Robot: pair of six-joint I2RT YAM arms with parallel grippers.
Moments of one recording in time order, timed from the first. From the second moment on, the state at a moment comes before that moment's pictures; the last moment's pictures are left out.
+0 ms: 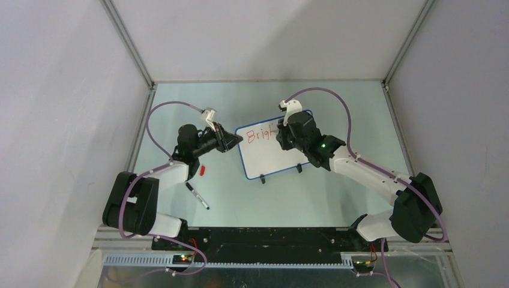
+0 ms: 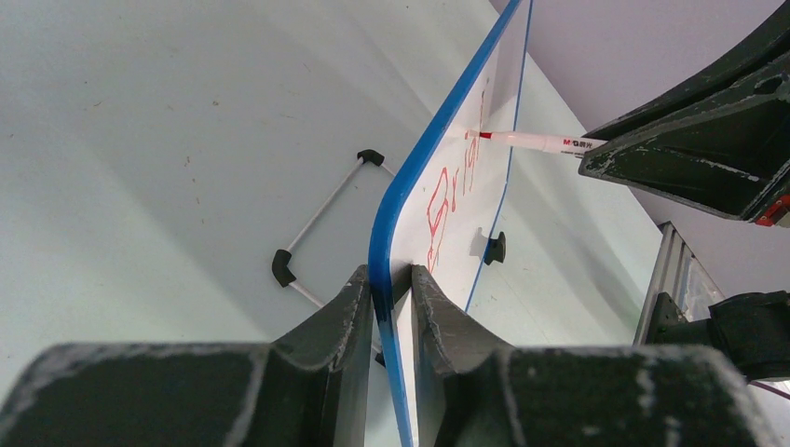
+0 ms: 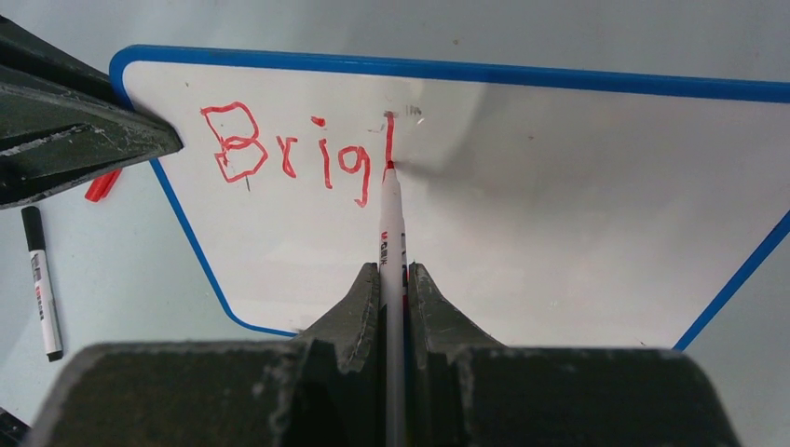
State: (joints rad) left arm -0.24 1.41 0.54 0.67 0.66 -0.47; right arm 0.74 1.39 1.06 -0.21 0.18 0.26
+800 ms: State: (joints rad) left arm -0.24 1.41 0.54 0.67 0.66 -0.47; right arm 0.73 1.40 1.08 -0.22 0.20 0.26
